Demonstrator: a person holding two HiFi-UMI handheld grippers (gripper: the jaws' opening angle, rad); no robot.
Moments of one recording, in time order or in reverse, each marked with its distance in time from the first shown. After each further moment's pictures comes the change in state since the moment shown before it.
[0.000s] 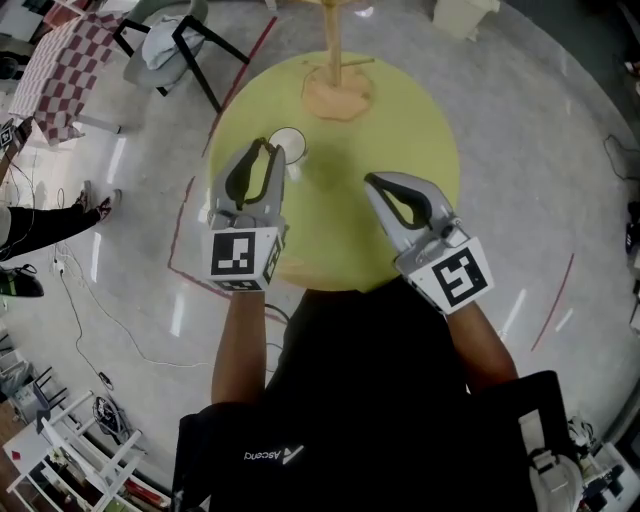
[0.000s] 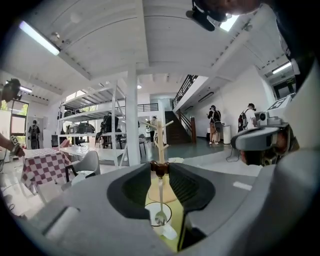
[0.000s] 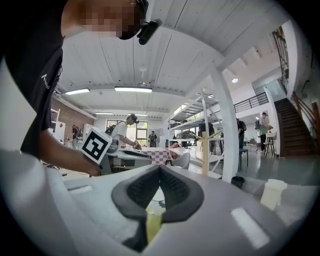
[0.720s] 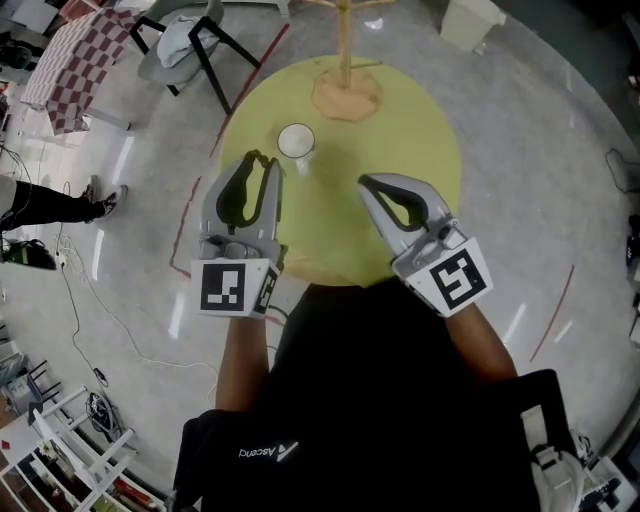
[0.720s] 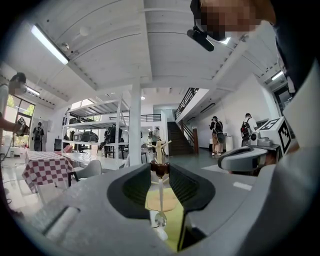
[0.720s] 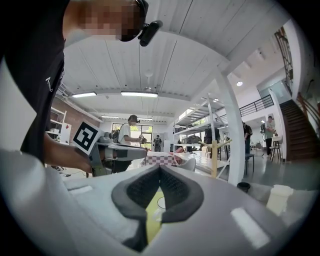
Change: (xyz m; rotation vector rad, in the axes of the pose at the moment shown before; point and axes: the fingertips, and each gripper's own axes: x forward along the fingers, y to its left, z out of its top) left arm -0.069 0.002 0.057 -0.033 -0.129 0.038; right arm 0.002 0.038 0.030 -0.025 -0.048 0.057
